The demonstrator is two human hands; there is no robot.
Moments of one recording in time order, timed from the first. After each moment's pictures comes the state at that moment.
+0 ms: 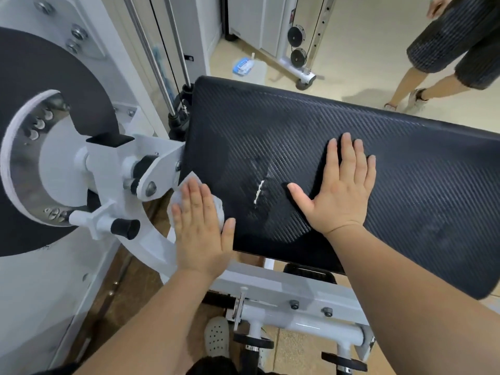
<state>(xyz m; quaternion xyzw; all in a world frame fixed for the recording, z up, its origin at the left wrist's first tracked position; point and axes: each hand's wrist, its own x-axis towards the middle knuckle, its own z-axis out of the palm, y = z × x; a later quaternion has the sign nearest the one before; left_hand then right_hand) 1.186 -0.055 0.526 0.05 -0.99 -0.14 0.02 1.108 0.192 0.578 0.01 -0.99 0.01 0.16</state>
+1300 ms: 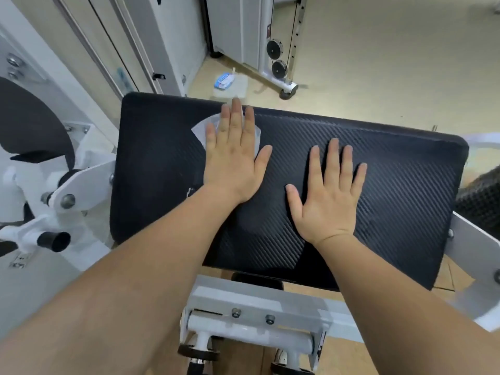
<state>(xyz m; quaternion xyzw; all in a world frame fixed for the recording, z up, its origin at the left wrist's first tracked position) 1.049 0.117 0.610 -0.07 -0.99 -0.06 0.06 1.115 0.306 0.577 0.00 -0.99 0.03 0.17</state>
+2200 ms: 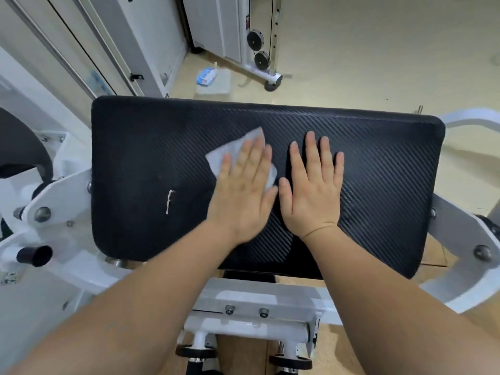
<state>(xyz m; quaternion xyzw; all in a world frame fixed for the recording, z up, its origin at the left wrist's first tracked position) 1.108 0.150 0.583 -0.21 -0.97 -0.05 0.04 1.118 0.311 0.573 0.03 -0.98 0.08 0.20</state>
